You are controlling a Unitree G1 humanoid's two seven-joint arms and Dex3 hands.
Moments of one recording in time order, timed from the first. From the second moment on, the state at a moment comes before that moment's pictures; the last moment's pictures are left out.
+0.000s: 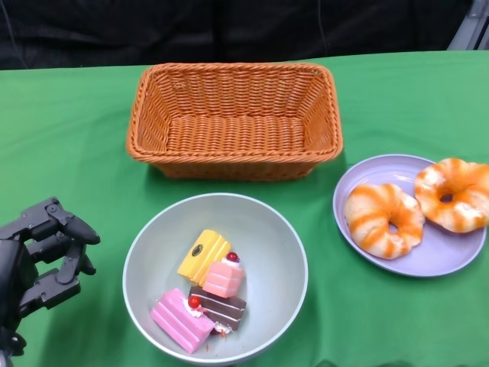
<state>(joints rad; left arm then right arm) -0.10 0.19 0.23 0.52 -0.17 -0.60 -0.31 -0.25 -0.24 -0.12 0.39 -0.13 -0.38 -0.41</state>
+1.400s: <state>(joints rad) -0.24 0.44 0.22 0.73 0.55 -1.54 -0.22 0.25 0.00 0.03 -0.25 0.22 -0.27 0.14</state>
